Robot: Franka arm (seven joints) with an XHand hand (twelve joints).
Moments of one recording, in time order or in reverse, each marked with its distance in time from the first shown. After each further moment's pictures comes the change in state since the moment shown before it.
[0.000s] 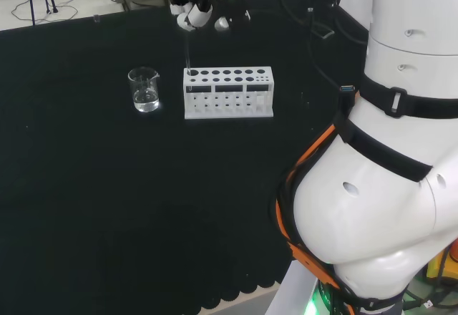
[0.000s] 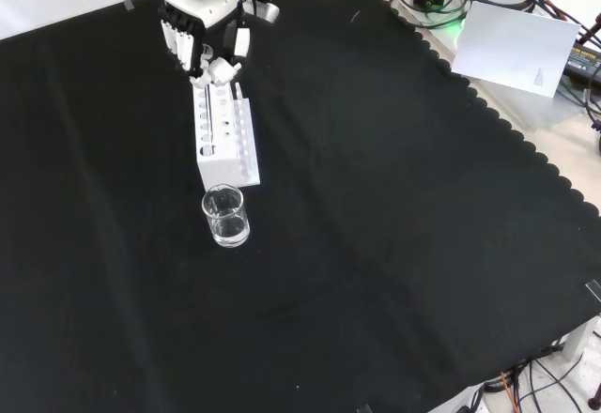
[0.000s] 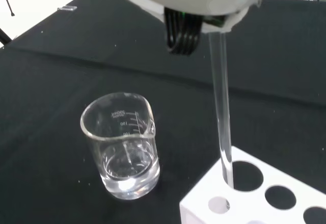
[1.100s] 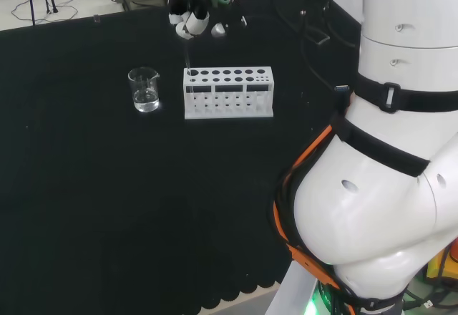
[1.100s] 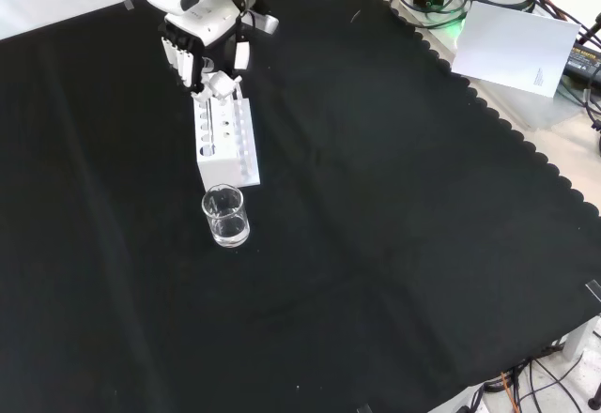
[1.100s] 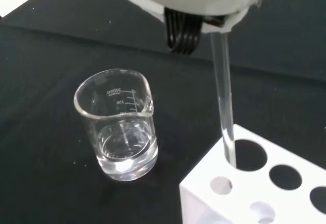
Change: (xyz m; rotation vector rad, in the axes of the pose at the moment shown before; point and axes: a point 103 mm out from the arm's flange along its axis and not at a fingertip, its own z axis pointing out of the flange) arm 0.001 0.008 0.014 0.050 -0.007 0.010
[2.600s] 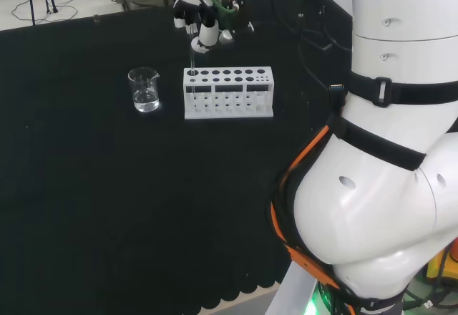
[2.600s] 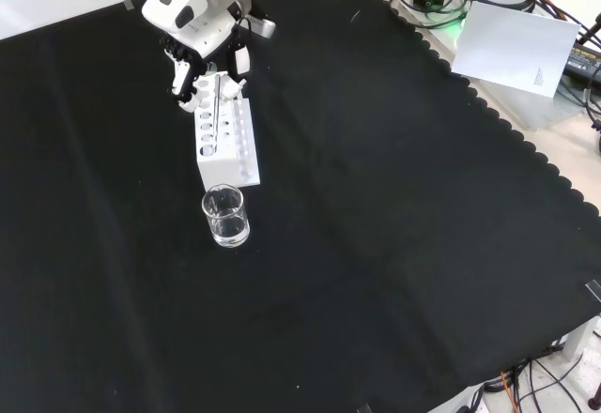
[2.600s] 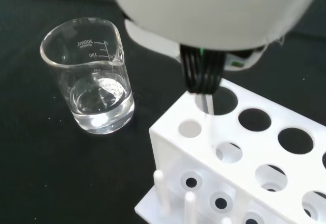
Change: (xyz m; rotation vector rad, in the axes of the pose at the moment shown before) arm -0.016 -0.008 0.024 0.106 -0.011 0.030
